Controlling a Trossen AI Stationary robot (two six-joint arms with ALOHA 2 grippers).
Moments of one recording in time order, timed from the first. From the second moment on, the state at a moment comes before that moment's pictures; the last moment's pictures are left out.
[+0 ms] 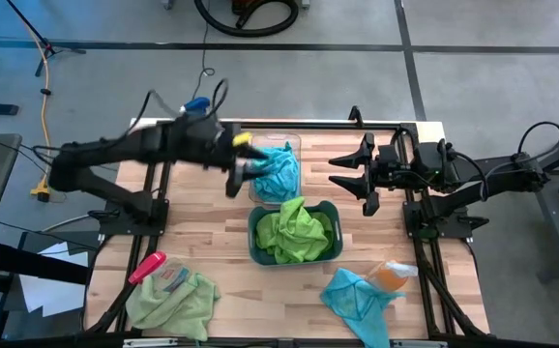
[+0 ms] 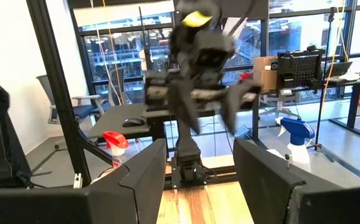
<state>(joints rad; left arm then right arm) 0.09 1.29 1.45 -0.56 0.04 -0.18 0.14 0.97 1.01 0.05 0.19 0.07</state>
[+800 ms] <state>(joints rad) -0.14 1.04 0.83 0.29 -0.22 -0.12 0.14 0.97 1.01 0.05 0.20 0.07</state>
